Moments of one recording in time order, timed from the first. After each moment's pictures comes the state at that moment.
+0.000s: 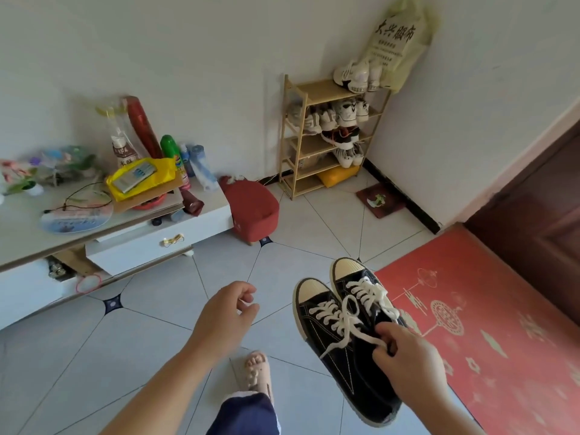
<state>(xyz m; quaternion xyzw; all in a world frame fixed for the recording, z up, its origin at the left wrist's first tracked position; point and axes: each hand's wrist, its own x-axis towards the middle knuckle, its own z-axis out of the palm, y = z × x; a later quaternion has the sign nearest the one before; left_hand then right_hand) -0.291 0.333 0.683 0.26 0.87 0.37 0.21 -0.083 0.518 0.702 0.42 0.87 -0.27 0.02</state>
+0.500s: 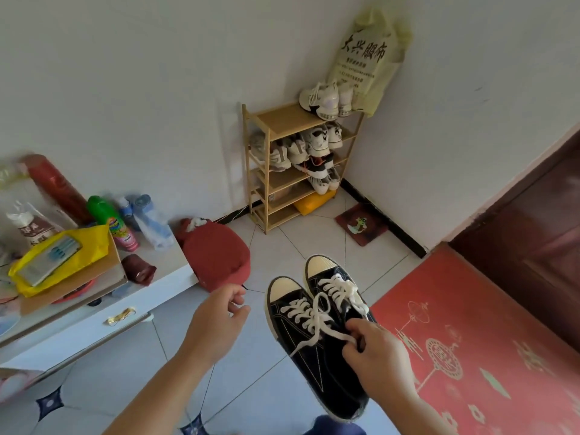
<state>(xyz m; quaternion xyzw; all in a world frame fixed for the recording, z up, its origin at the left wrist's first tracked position) -0.480 0.548 0.686 0.28 0.86 0.37 0.22 -0.277 0.696 0.704 0.43 0.86 -0.29 -0.01</state>
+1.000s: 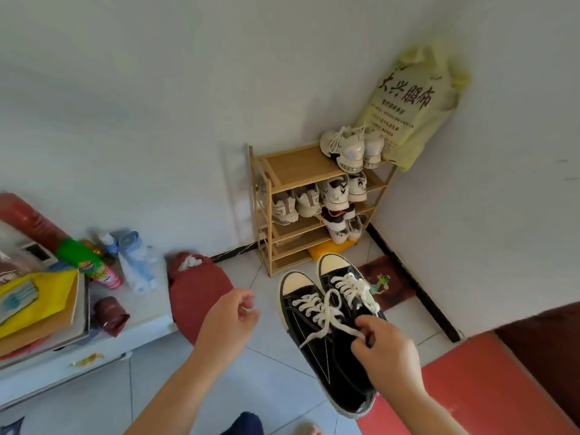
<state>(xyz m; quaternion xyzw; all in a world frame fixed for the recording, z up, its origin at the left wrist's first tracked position) -0.588 0.804 0.693 0.20 0.89 0.36 0.18 -0.427 0.986 0.709 0.38 0.87 -0.31 0.01</state>
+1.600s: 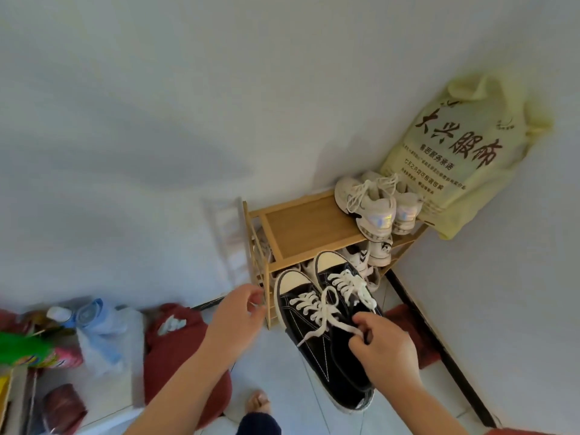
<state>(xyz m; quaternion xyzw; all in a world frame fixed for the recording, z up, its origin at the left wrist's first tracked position) -0.838 0.977 0.679 0.19 0.89 0.38 0.20 -0.684 1.153 0.690 0.35 0.88 -0.31 -0.01</state>
